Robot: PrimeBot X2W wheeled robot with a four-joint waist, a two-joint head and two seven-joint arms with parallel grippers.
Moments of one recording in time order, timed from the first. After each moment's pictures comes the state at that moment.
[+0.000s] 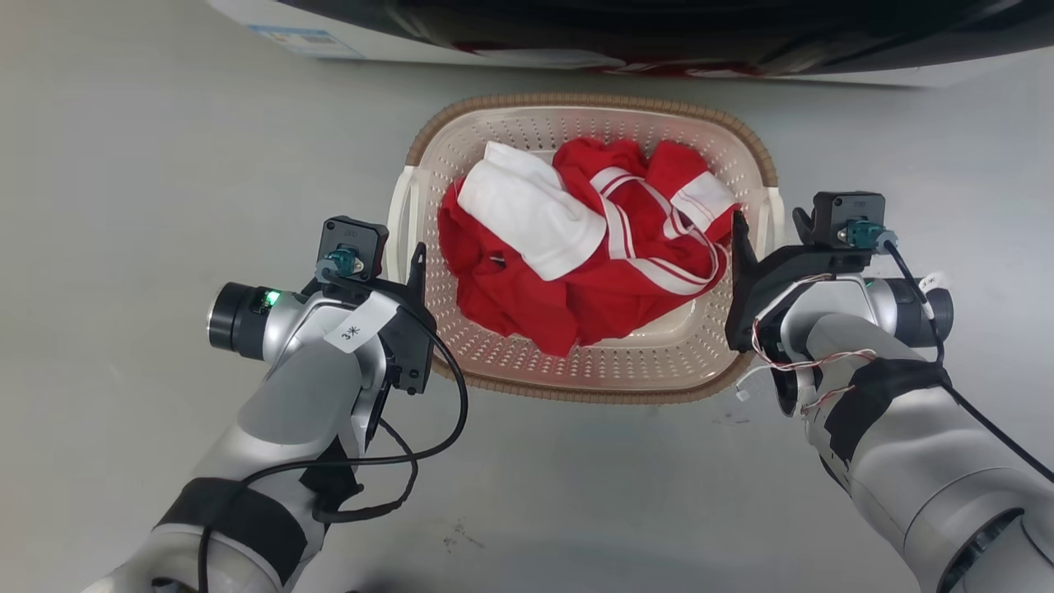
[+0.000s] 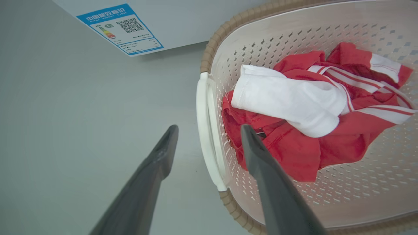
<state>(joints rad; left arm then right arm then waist) -0.98 0.03 -0.89 1.19 -0.77 0.08 -0.17 -1.07 -0.07 1.10 1.28 1.08 -0.13 -0.24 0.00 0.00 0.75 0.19</state>
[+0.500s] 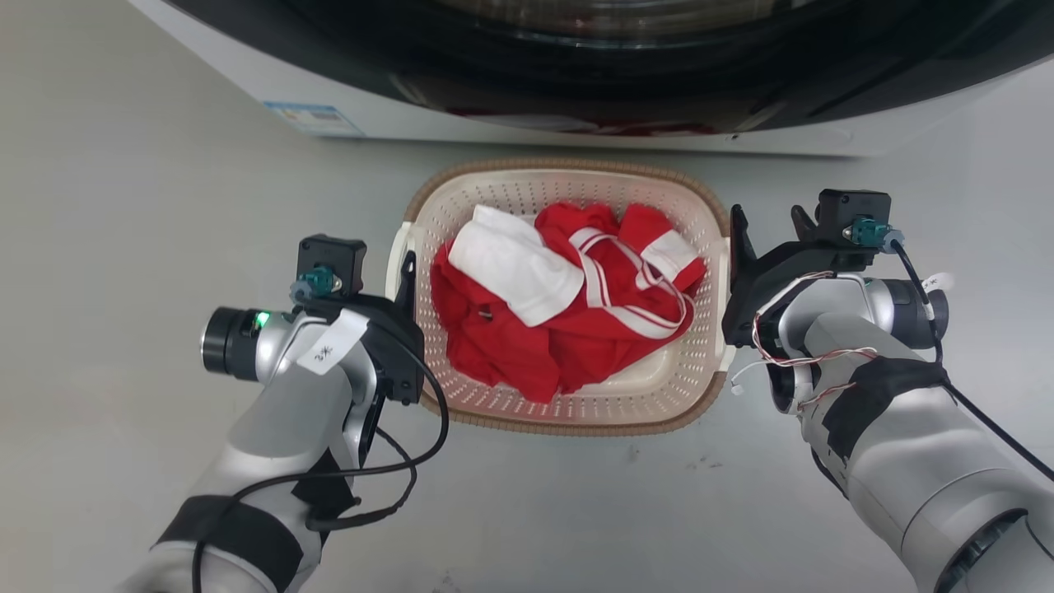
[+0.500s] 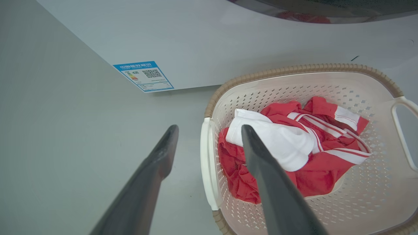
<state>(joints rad) -0.95 0.03 -0.85 1.21 -0.81 0.06 -0.24 -1.07 -0.07 1.06 1.26 1.09 -0.13 -0.25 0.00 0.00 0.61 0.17</state>
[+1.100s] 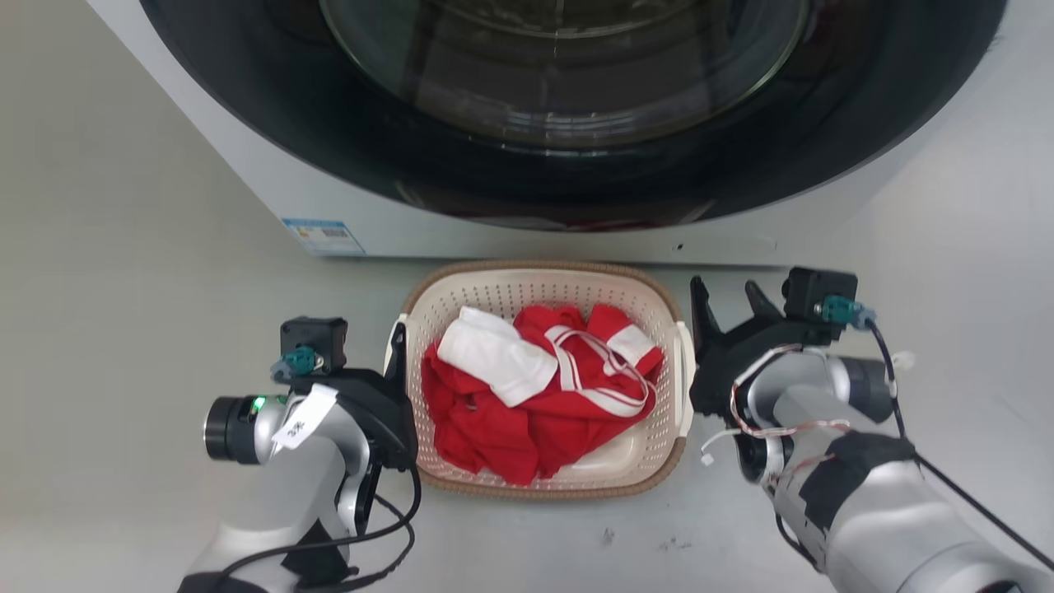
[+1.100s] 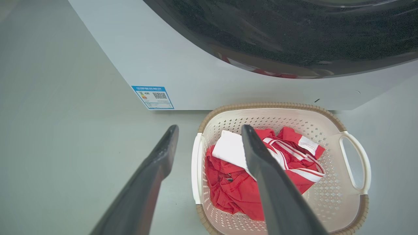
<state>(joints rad) -0.78 0.06 -0.75 1.12 -0.82 0.08 -0.25 -0.90 -0.07 0.94 1.10 1.07 -0.13 -0.25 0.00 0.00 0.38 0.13</state>
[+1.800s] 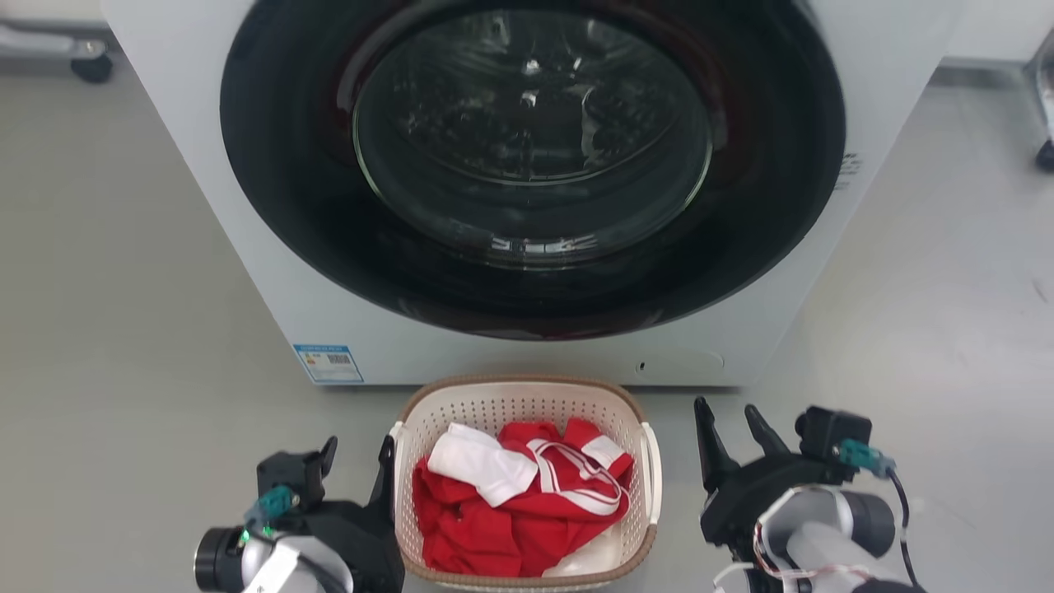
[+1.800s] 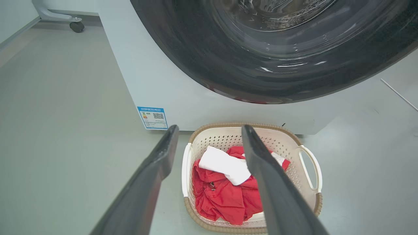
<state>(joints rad) -0.41 0.15 -0.60 0.77 -0.72 0.12 -0.25 -0.51 -0.12 0.70 0.77 0.90 -0.13 -0.25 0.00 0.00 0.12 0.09</state>
